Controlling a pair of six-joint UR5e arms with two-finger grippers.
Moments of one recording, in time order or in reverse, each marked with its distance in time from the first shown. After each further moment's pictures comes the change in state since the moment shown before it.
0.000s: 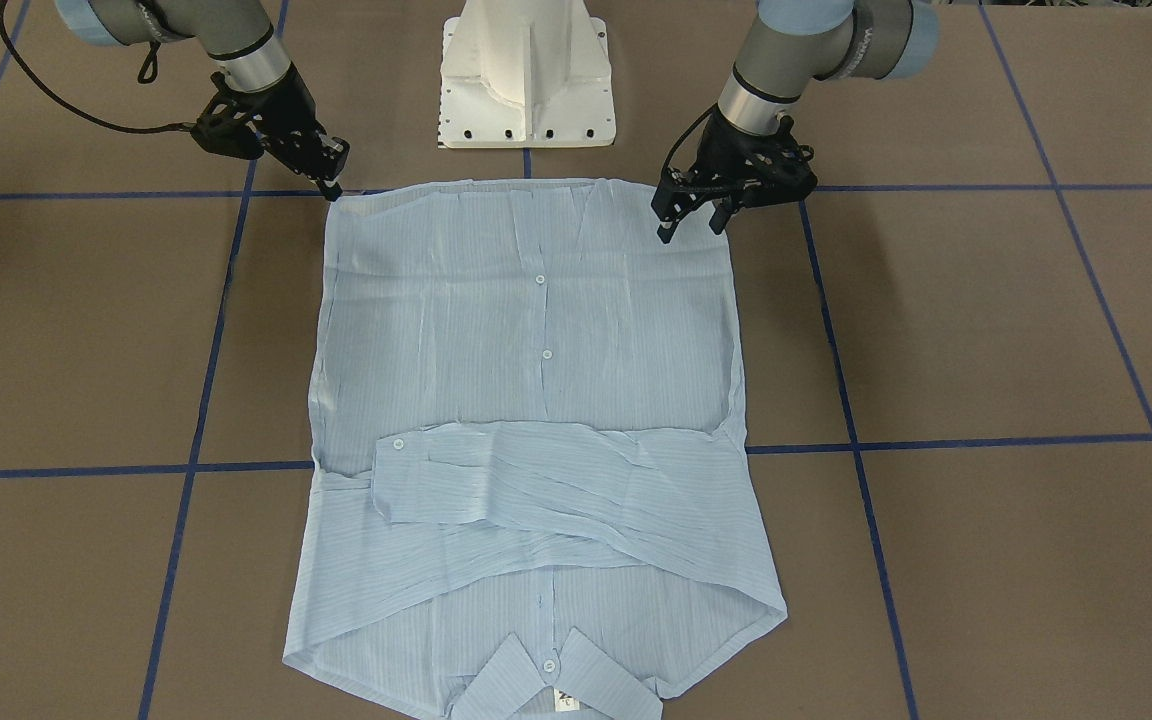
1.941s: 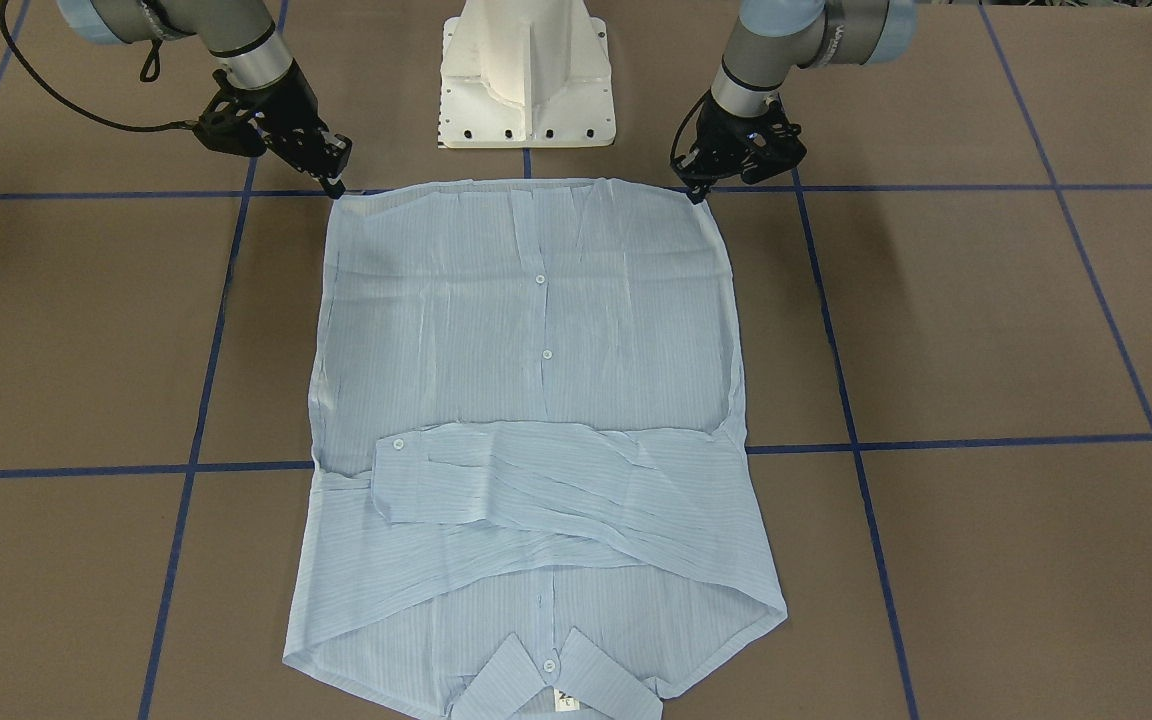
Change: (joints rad) left arm 0.137 0.089 -0.022 0.017 -0.013 -0.202; right arm -0.001 0.003 0.012 0.000 0.001 0.000
